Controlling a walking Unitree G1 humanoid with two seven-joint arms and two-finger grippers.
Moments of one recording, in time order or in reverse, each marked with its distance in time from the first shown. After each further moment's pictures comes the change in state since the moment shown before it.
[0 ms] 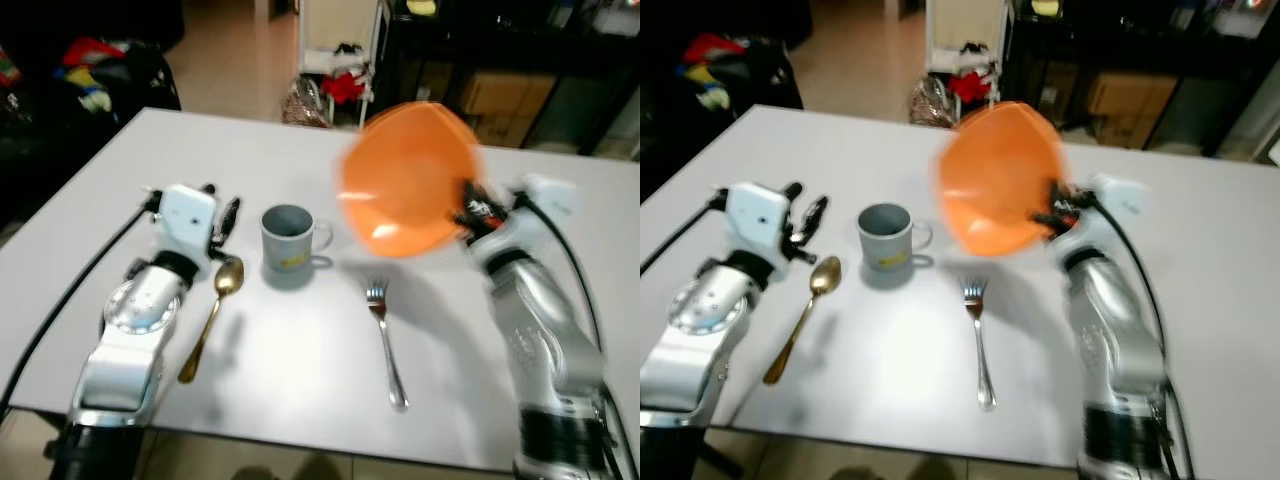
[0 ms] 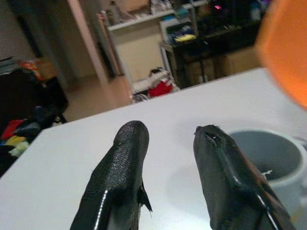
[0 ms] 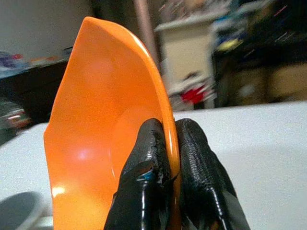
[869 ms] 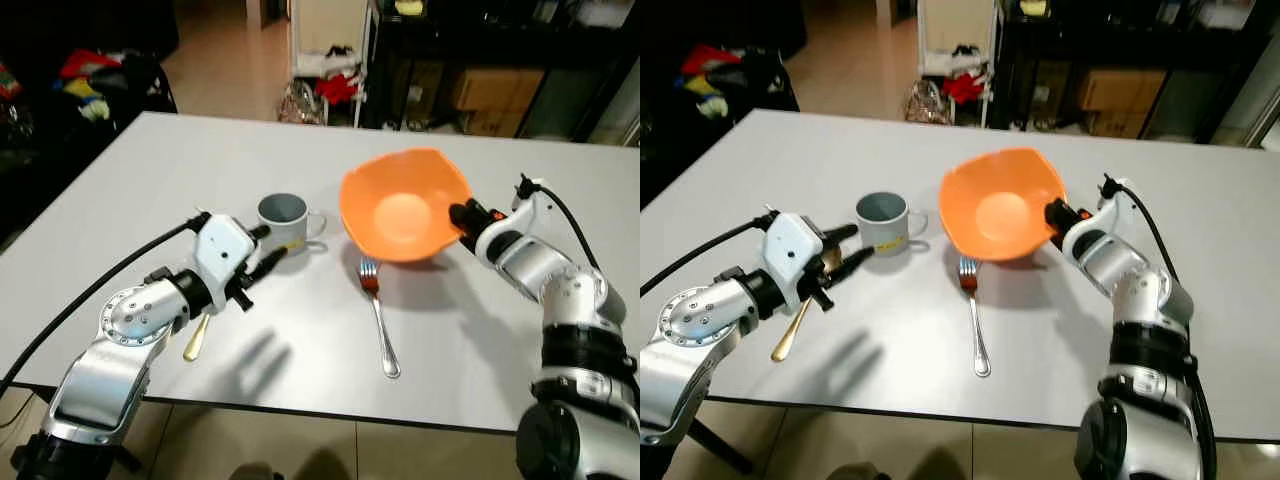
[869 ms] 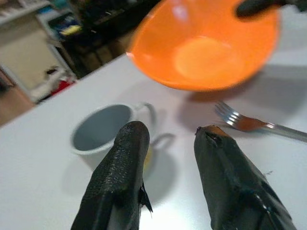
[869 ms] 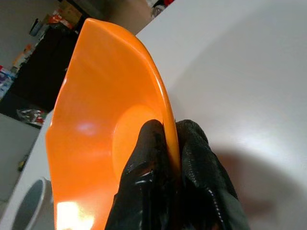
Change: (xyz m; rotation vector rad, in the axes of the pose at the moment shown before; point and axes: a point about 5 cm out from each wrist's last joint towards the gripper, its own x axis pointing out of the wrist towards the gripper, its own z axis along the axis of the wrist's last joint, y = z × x) left arm -0.020 -0.027 0.002 0.061 0.069 -0.494; right arm 0.036 -0.055 -0.019 0.499 0.364 -0.165
